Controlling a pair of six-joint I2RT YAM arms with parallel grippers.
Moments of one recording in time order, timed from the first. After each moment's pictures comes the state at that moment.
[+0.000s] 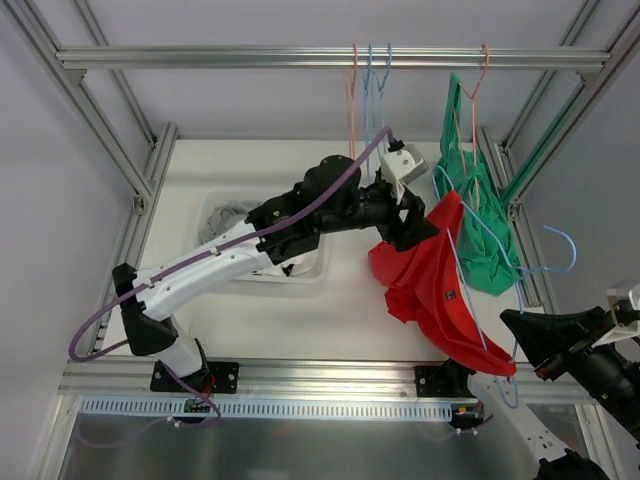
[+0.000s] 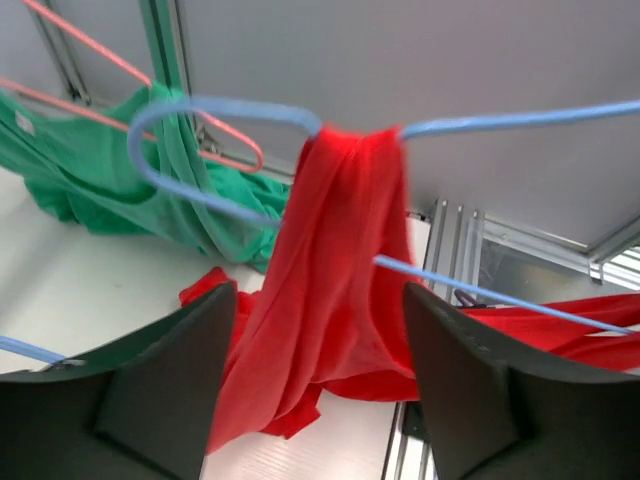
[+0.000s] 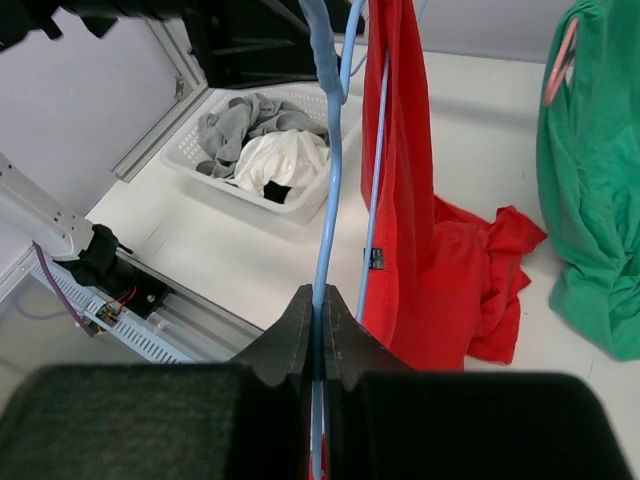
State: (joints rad) left arm -1.11 1.58 1.77 -0.28 0.18 -0.14; right arm 0.35 0.51 1.78 -1.42 -0.22 0.21
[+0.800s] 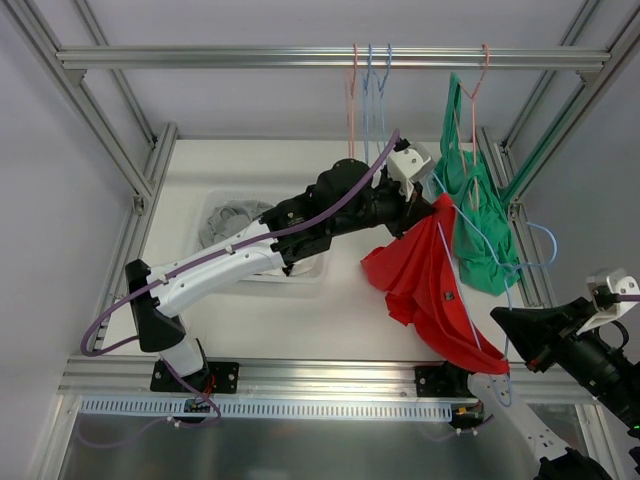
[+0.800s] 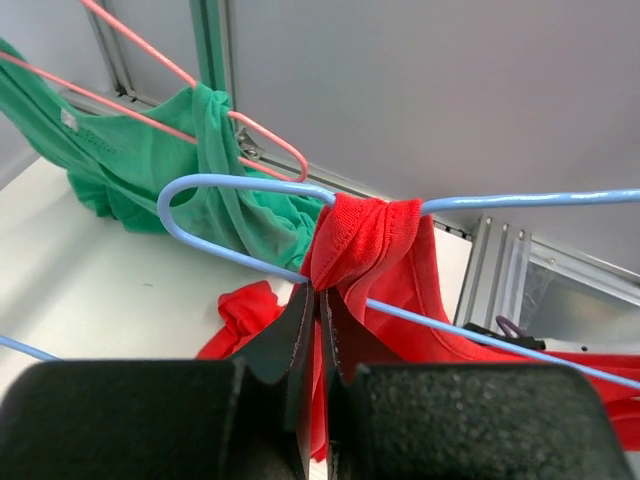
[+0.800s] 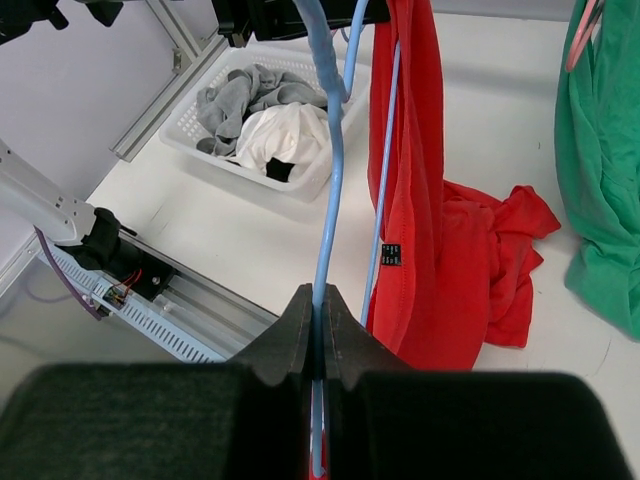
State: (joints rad) left arm -1.13 1.65 1.77 -0.23 0.07 -0.12; right arm 0.36 0.52 1.76 -1.45 -0.22 0.23
